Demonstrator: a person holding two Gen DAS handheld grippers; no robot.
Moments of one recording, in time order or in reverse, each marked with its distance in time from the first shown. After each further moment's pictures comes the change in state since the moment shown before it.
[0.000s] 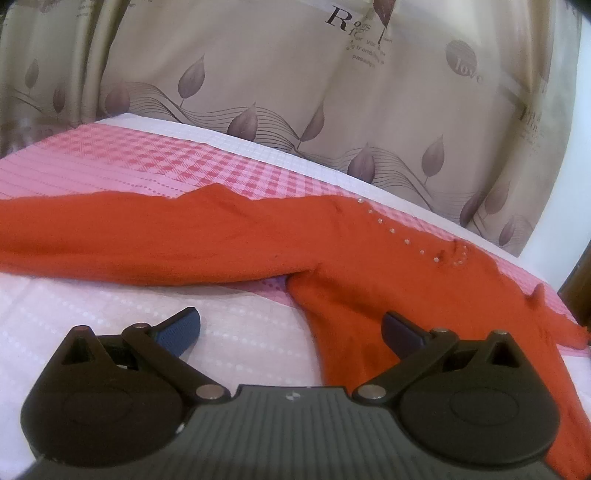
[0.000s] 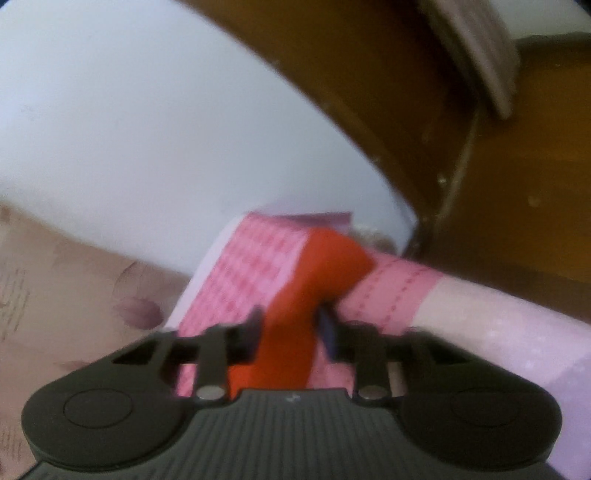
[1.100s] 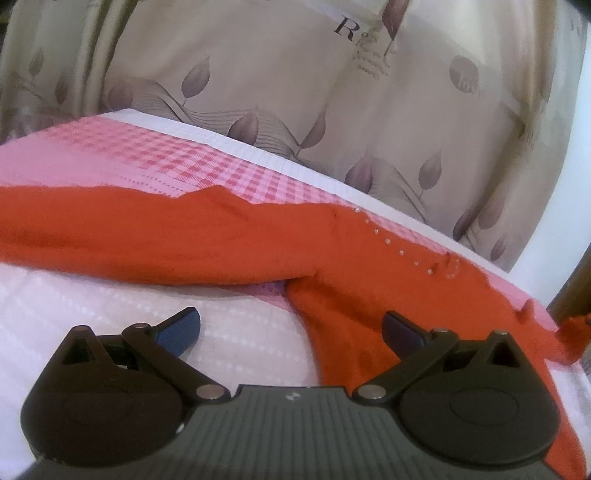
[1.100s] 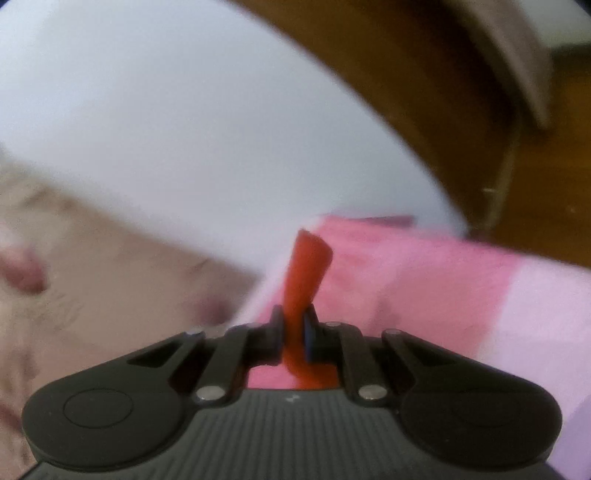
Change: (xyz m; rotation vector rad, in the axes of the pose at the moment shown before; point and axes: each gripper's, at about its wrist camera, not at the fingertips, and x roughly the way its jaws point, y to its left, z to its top) left arm -0.002 0.007 0.000 -0.058 -0.024 -0.038; right arm -0.033 0.066 -0.028 -0.062 -0.005 0.182
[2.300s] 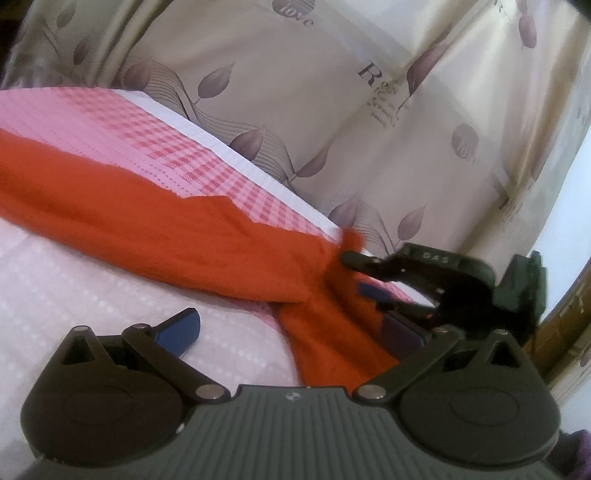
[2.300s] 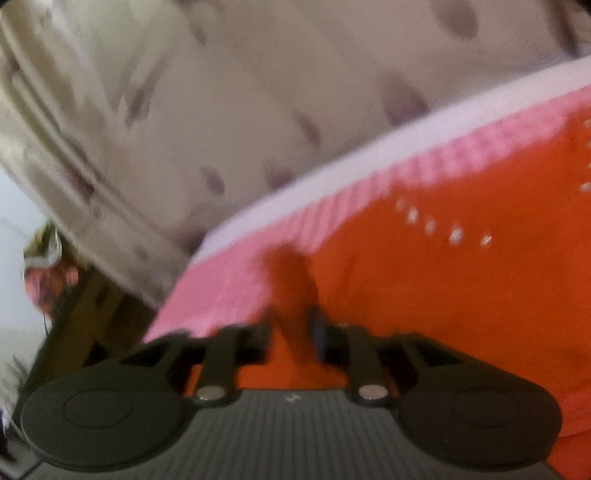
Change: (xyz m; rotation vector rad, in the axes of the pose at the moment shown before) left arm -0.008 0.032 -0.001 -0.211 -0.079 -0.145; right arm 0.085 0.304 -0.432 -0.515 0.700 0.416
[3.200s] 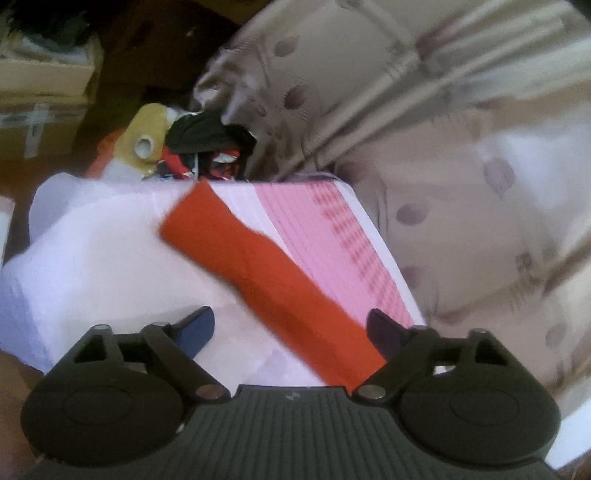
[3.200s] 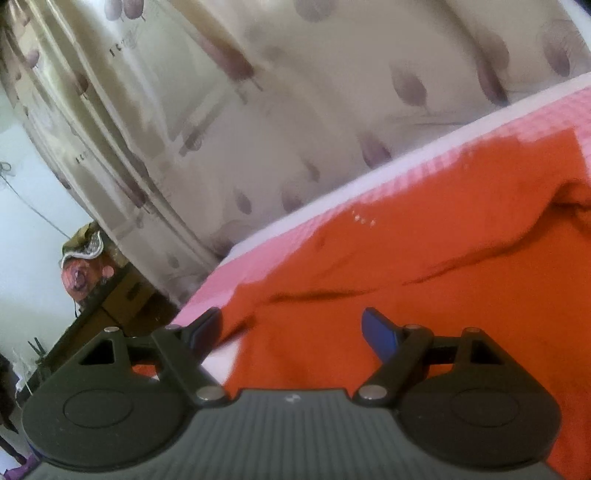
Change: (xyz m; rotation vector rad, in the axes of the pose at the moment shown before) left arm -0.147 0.188 0.105 -0.472 -0.119 0.285; right arm -0.184 -0.028 -0.075 -0.051 -0.171 0.069
